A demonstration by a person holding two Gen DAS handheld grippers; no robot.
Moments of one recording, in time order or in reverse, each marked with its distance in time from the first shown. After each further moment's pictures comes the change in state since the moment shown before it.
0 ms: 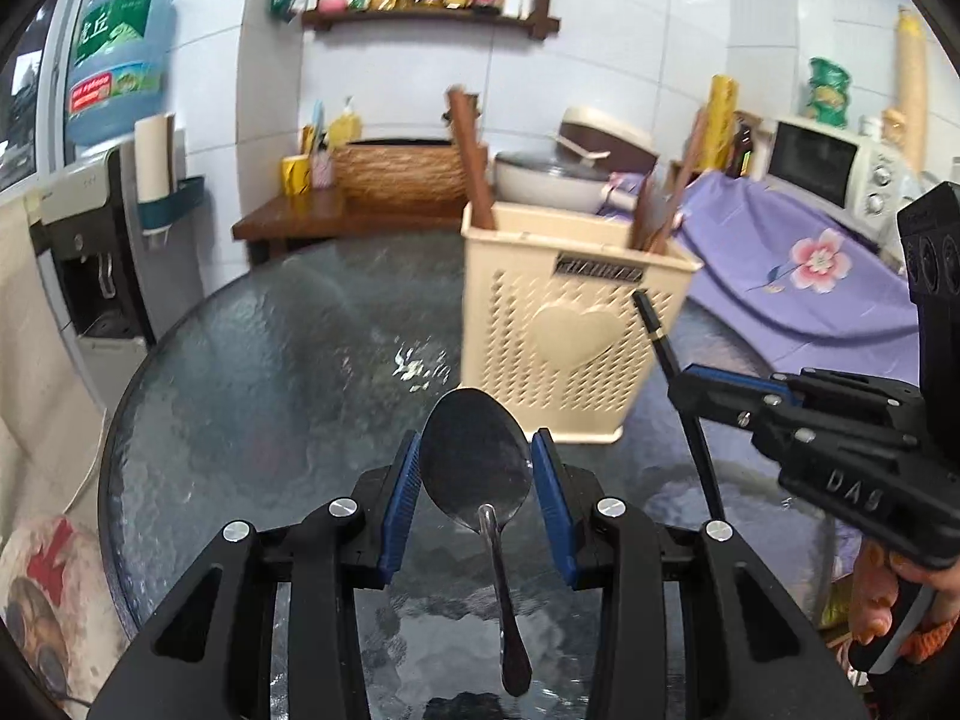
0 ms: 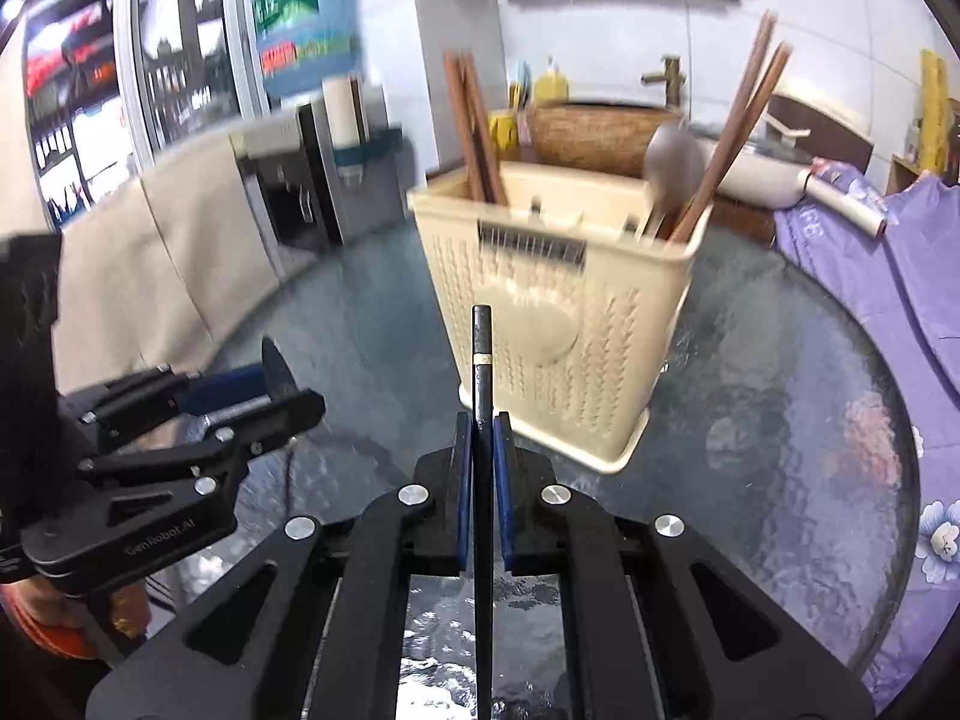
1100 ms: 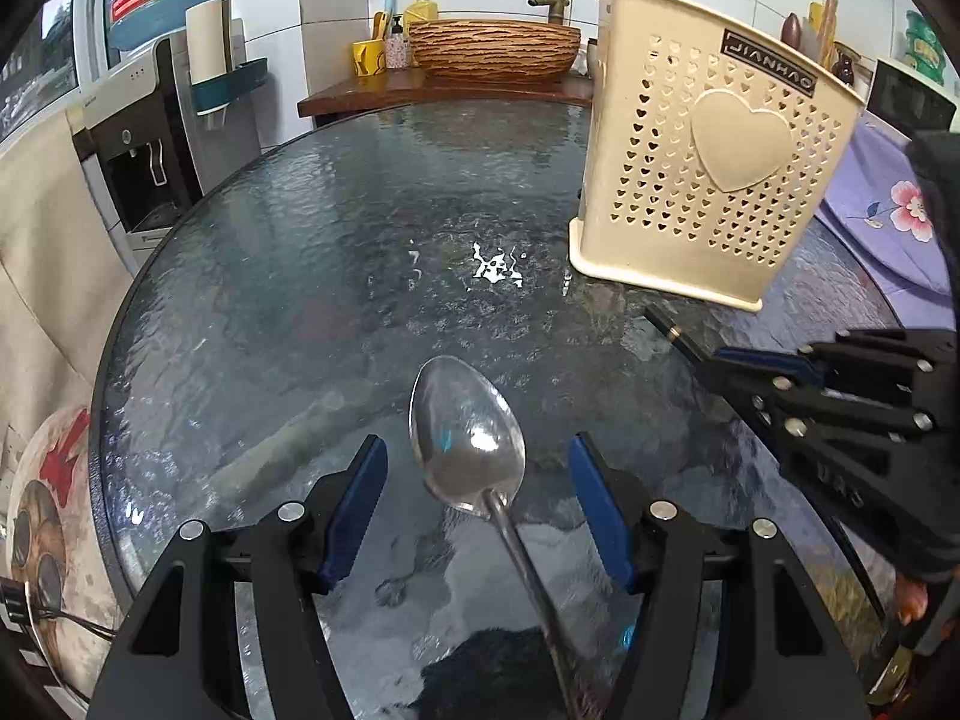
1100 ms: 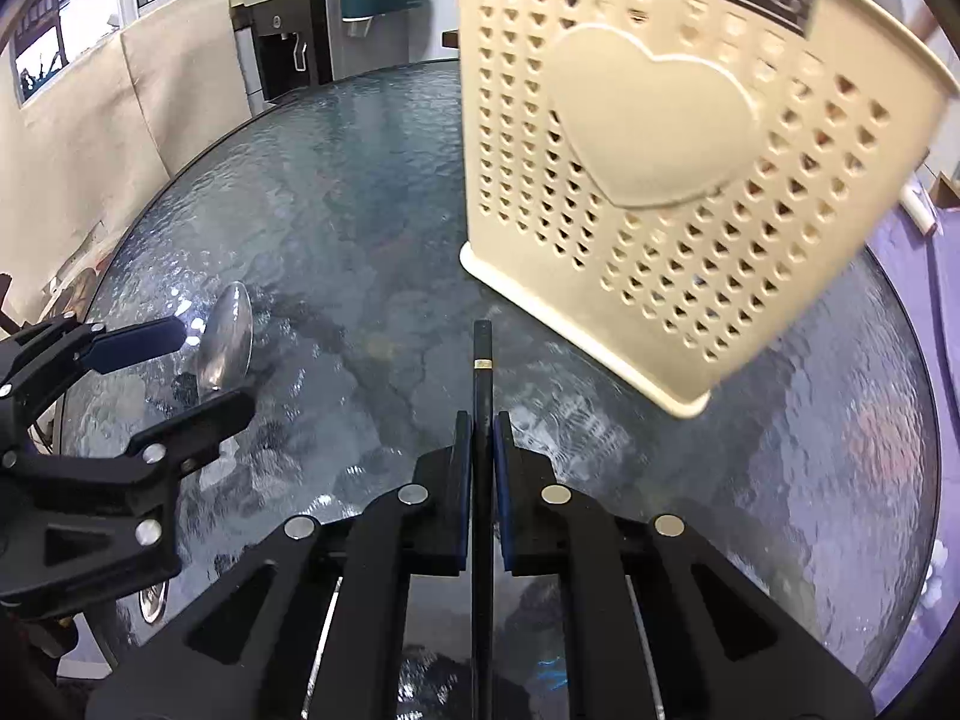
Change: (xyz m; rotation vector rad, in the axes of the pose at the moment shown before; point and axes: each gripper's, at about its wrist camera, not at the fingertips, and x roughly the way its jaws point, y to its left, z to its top) left arm 0.061 0.033 -0.062 -0.083 0.262 0.197; right arm 0.119 0.017 -0.037 -0.153 0.332 -0.063
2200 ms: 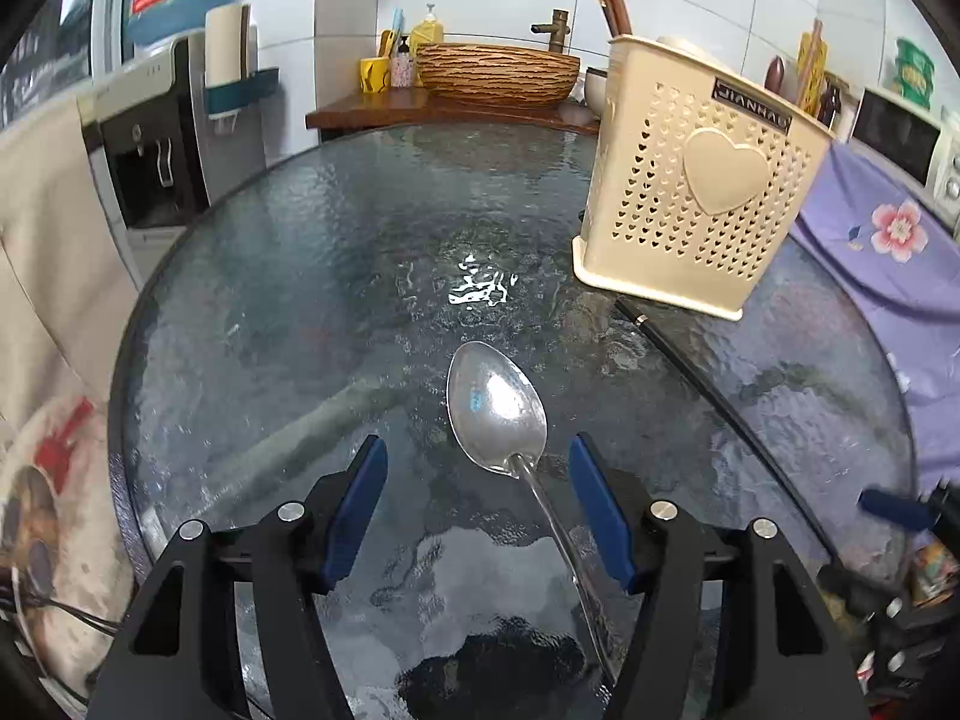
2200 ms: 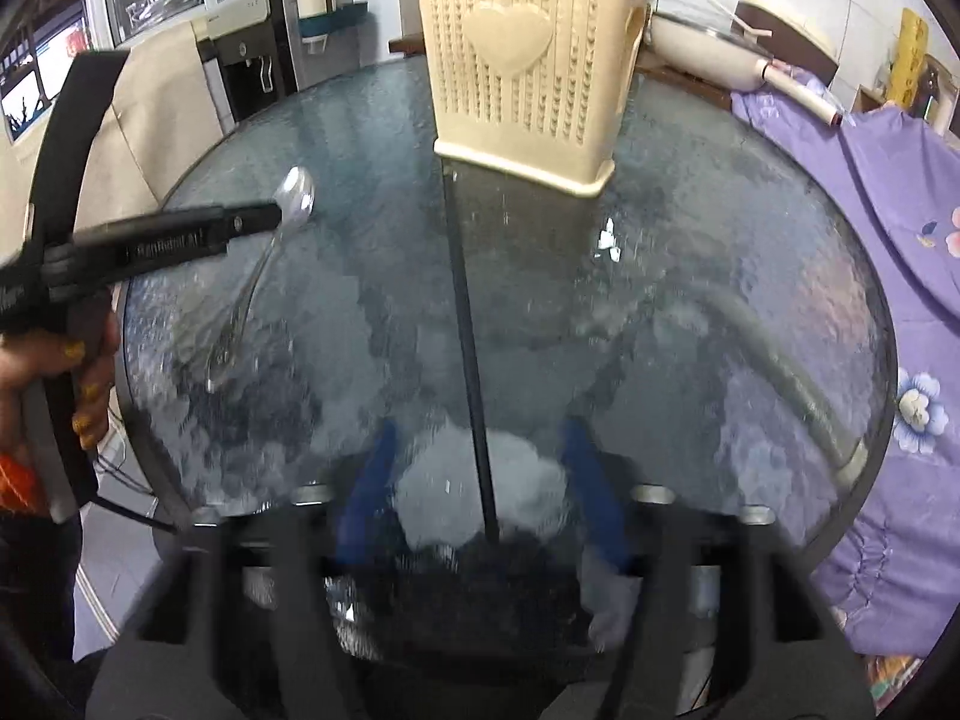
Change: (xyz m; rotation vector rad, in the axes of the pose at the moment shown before) left arm -0.025 0.021 -0.018 -0.014 -0.064 -0.042; right arm -0.090 0.009 -0.111 0.137 -0.040 -0.057
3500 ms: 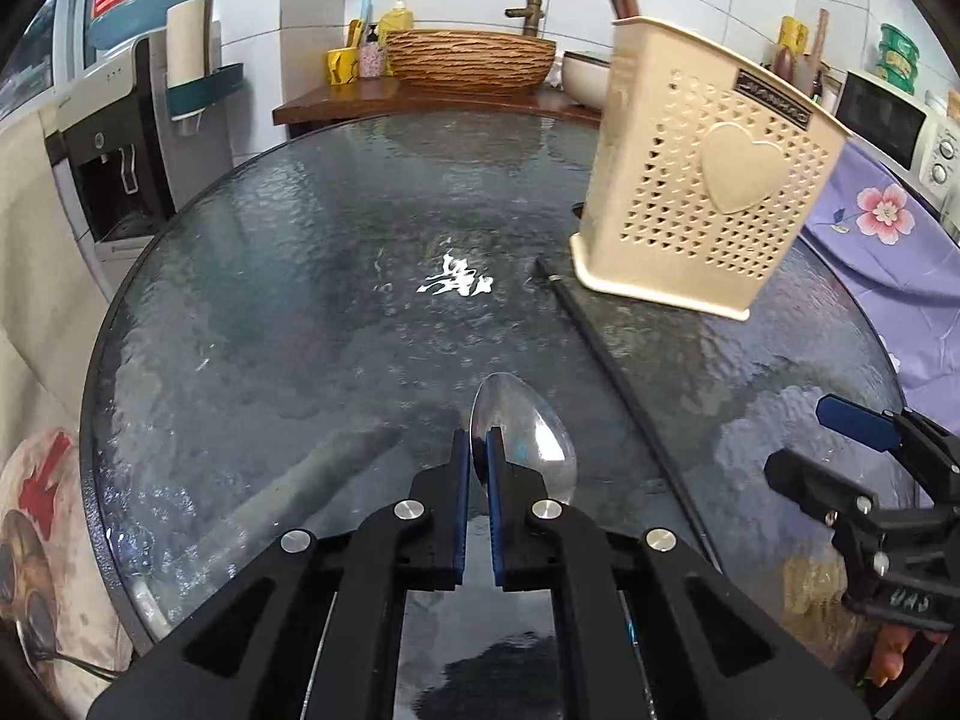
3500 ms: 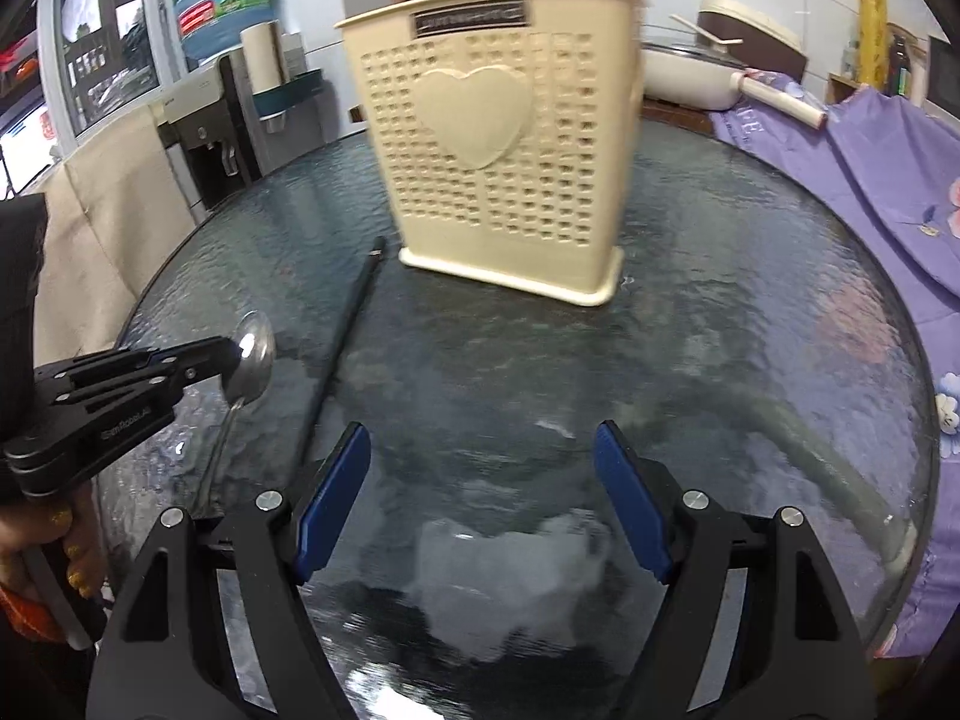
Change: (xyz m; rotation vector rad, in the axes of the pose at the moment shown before) left arm 0.025 0.014 0.018 0.031 0.038 -0.074; right arm 0.044 0.008 0.055 0.129 -0.107 0.007
